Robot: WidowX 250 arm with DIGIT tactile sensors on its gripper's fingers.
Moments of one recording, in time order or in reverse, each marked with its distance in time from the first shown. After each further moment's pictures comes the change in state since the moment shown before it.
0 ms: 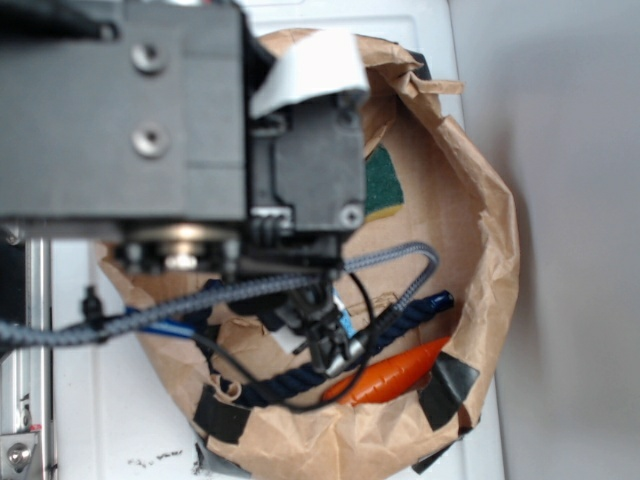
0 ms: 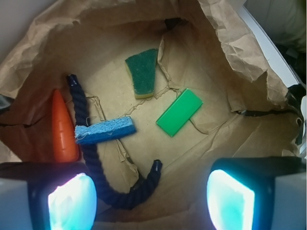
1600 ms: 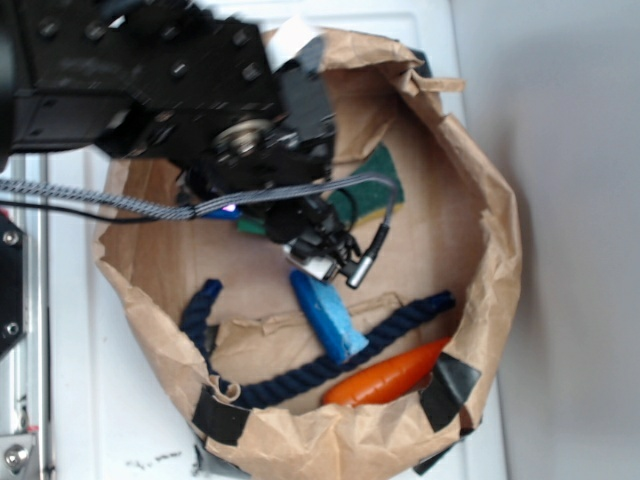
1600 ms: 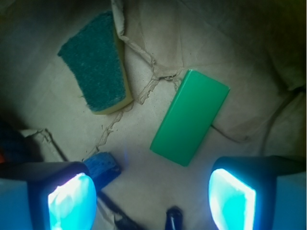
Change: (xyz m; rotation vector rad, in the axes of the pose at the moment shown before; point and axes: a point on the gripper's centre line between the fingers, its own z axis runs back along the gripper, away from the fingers) arm 0.019 0.020 -0.108 -0.115 0.019 0.336
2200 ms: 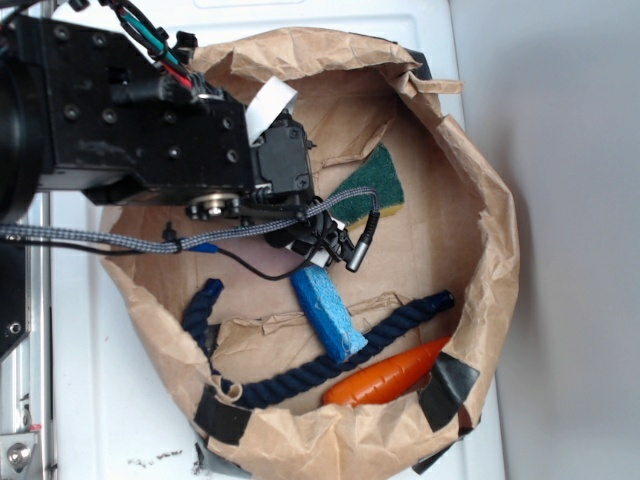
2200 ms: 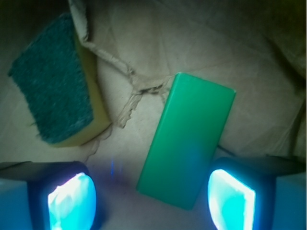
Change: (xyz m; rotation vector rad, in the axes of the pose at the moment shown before) arm 0.006 0.006 -0.023 0.033 -0.129 0.060
